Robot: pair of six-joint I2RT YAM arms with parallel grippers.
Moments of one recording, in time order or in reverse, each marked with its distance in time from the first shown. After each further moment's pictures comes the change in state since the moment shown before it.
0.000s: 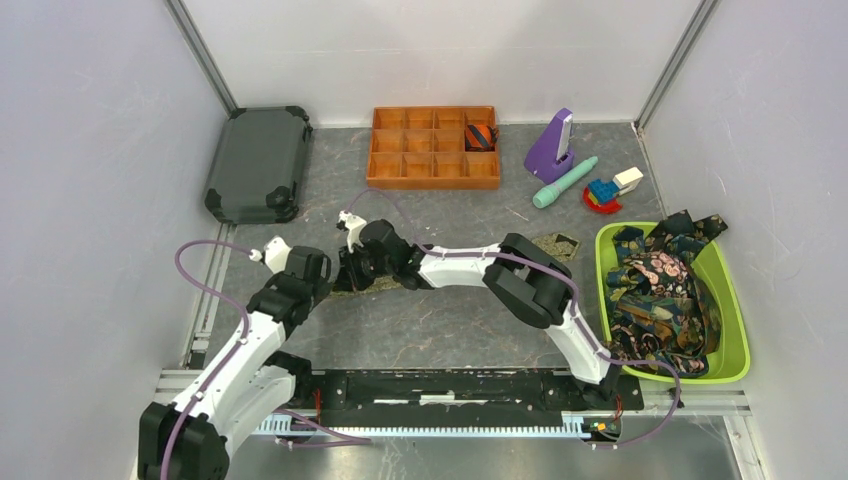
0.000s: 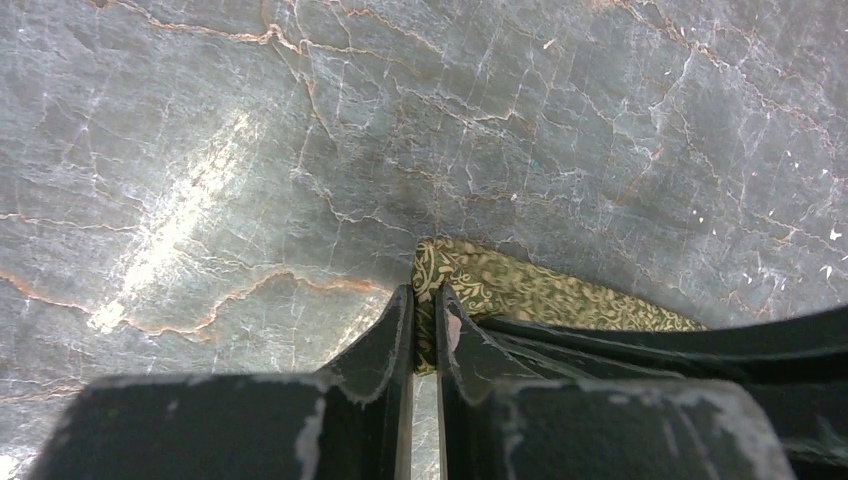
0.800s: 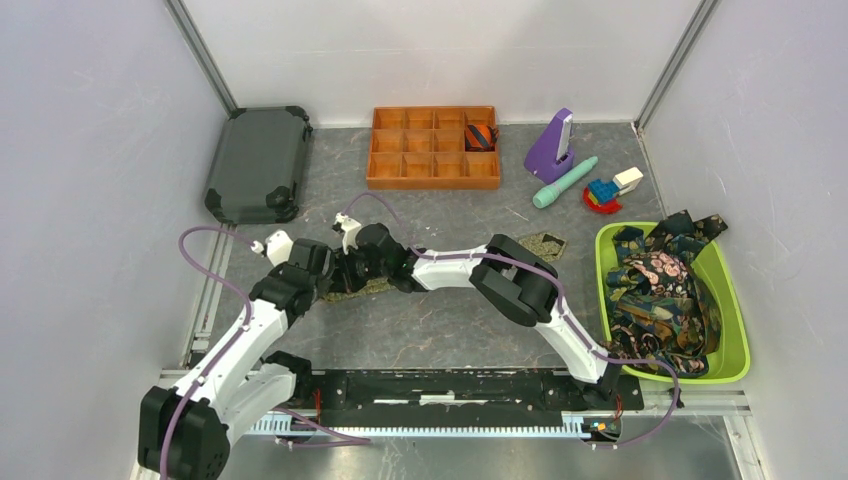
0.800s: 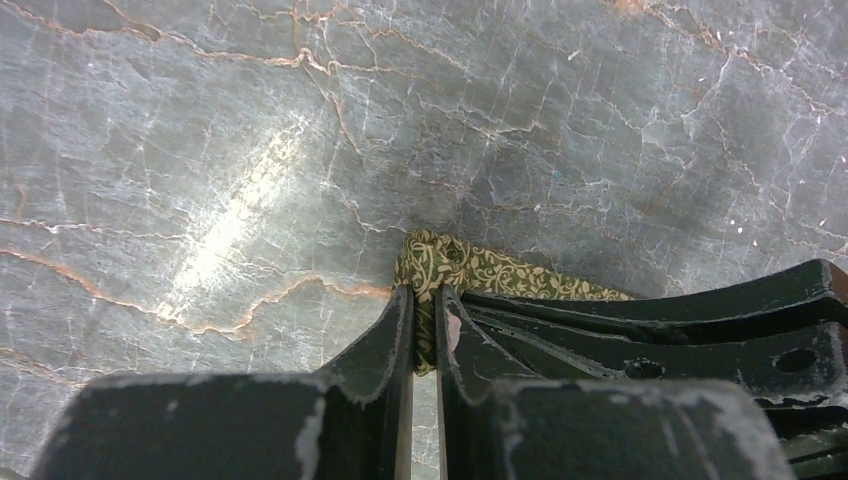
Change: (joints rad) left arm -0.010 0.079 0.072 -0.066 -0.041 0.039; right arm 0.010 0.109 0.054 0.098 -0.039 0.058
